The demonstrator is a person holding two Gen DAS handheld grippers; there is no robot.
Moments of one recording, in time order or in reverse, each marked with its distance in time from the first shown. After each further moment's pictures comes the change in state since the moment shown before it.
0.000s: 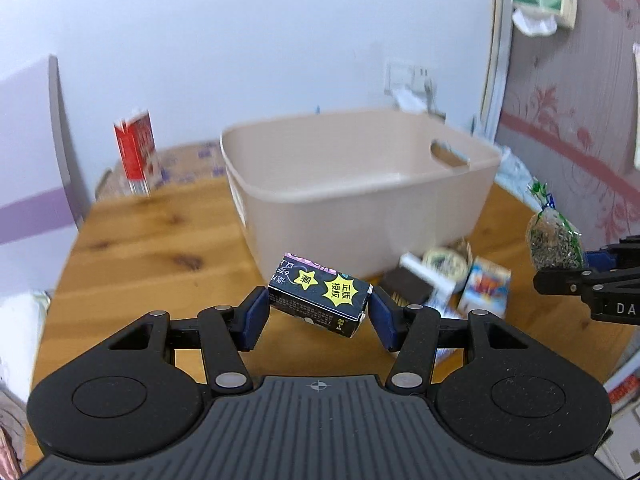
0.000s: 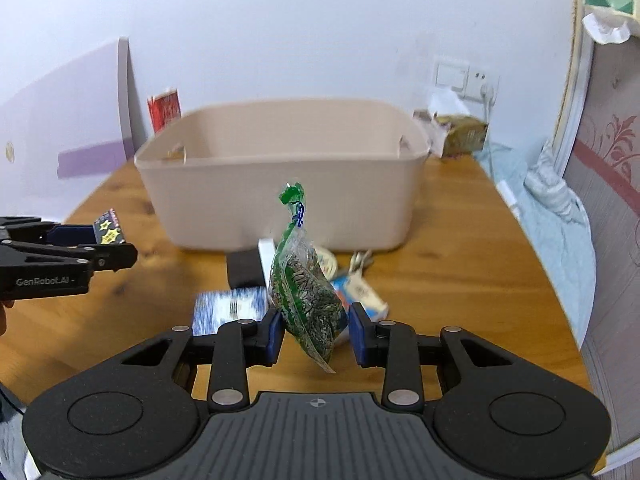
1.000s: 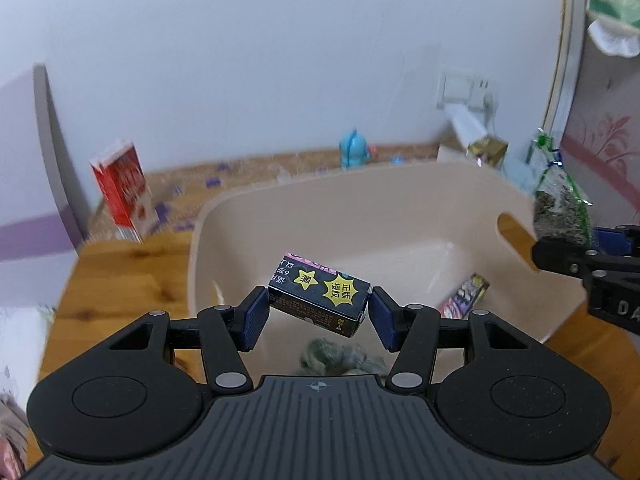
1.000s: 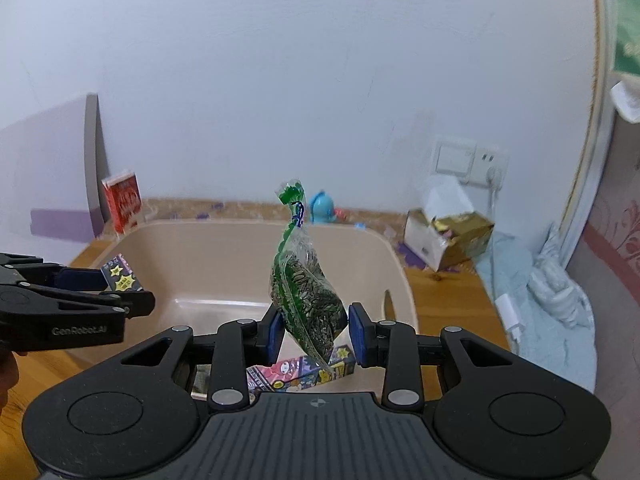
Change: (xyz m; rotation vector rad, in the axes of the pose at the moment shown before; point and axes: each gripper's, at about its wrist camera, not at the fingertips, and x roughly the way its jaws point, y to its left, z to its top) left arm 0.125 -0.008 0.113 -0.068 0.104 0.110; right arm 0.079 -0.025 0.131 -0.044 -0.111 -0.019
